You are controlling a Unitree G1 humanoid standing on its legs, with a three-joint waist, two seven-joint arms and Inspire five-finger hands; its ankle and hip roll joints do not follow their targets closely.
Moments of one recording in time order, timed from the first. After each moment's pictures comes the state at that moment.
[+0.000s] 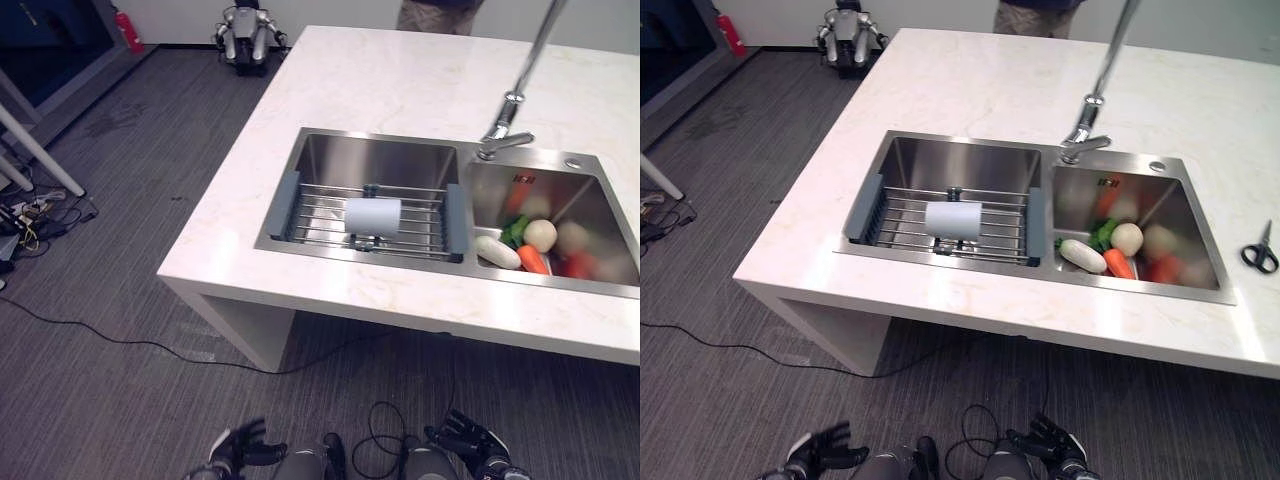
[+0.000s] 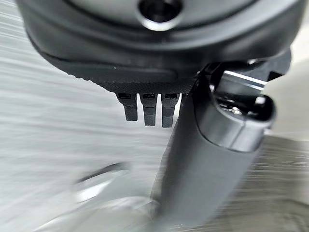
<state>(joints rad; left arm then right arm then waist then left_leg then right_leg) 0.05 0.30 -0.13 1.09 -0.27 -0.08 -0.13 0.05 -0.29 0.05 1.10 0.55 -0.15 0.17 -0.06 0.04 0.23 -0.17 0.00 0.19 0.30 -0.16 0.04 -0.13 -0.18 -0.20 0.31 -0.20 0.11</state>
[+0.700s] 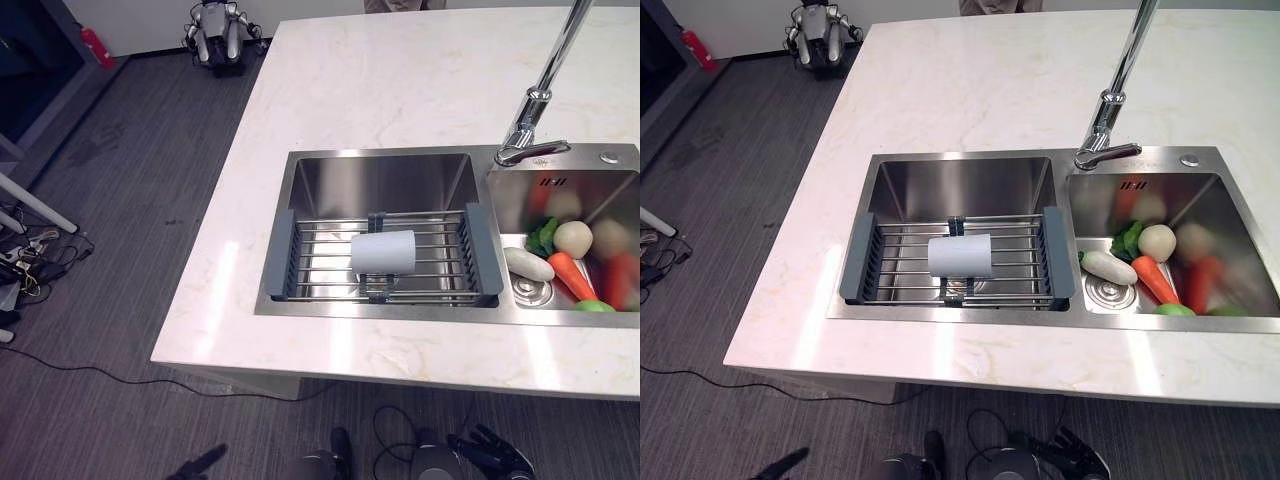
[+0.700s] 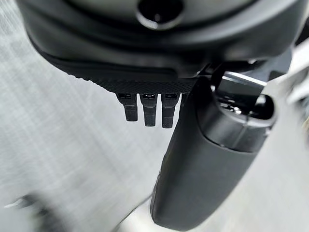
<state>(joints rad) -0.03 0.44 0.35 1.33 -0.74 0.04 0.15 0.03 -0.34 -0.07 1.23 0.56 -0.19 0.19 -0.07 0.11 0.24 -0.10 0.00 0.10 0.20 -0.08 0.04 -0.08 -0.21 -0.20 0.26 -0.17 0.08</state>
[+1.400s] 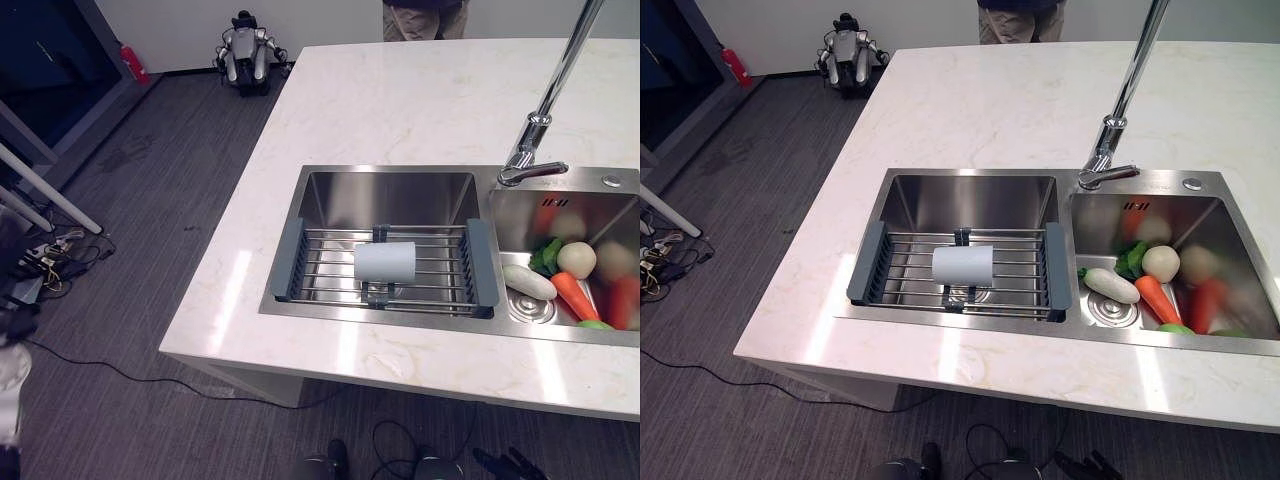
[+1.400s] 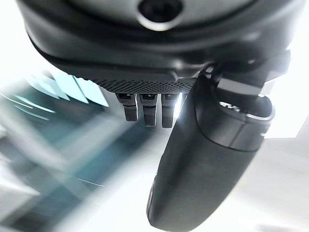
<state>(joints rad) -0.10 0.95 0.29 0.12 -0.04 -0.51 0.46 0.11 -0.28 -0.13 1.18 0.67 -0.18 0.11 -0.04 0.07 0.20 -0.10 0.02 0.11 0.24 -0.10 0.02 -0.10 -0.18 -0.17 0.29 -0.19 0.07</state>
